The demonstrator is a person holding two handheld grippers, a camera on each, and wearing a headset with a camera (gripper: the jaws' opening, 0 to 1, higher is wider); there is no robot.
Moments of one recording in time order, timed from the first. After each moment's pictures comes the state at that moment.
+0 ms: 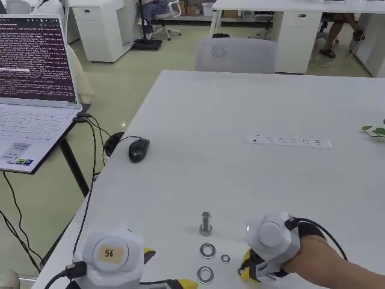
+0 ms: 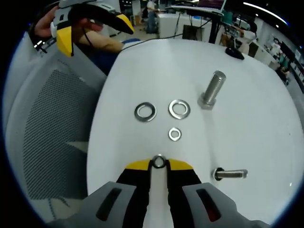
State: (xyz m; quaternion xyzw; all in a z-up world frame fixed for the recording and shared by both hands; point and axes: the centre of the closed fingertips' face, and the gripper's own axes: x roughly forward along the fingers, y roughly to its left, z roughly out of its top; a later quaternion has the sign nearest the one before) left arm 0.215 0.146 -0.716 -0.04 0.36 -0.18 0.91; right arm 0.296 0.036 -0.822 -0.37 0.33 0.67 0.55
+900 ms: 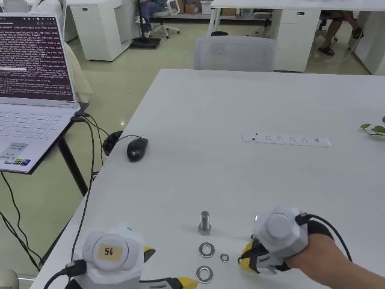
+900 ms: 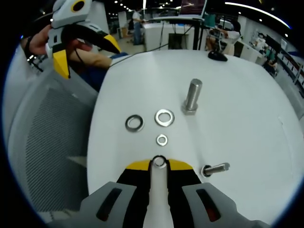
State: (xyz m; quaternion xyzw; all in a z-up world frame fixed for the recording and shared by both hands) left arm 0.219 0.146 -0.716 -0.04 0.36 -0.18 0.91; right arm 0.311 0.037 -0.800 -0.32 0.32 0.65 0.61
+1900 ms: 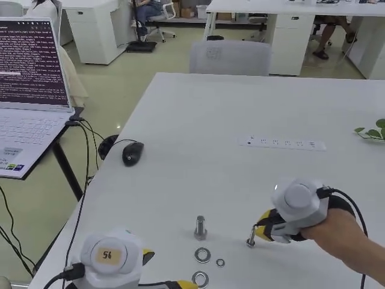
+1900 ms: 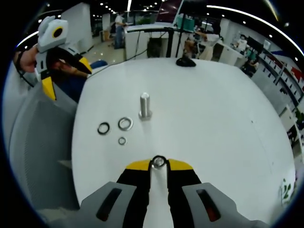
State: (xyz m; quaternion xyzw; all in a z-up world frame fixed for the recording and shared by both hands) left arm 0.225 0.141 -0.713 -0.03 0.36 -0.18 0.91; right arm 0.377 0.022 -0.756 -0.34 0.30 0.59 0.66
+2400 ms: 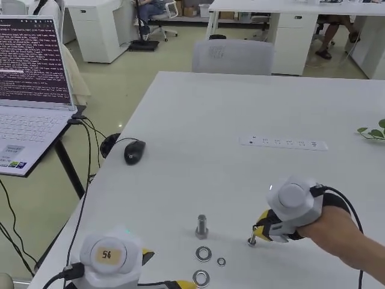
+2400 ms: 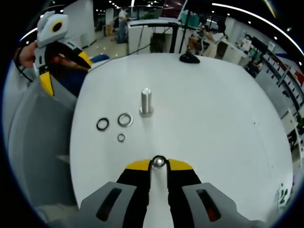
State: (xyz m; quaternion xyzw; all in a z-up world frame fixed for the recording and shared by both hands) left arm 0.223 0.141 -0.714 -0.04 0.36 -0.18 0.91; right arm 0.378 0.023 -0.761 -0.36 0.31 0.60 0.65
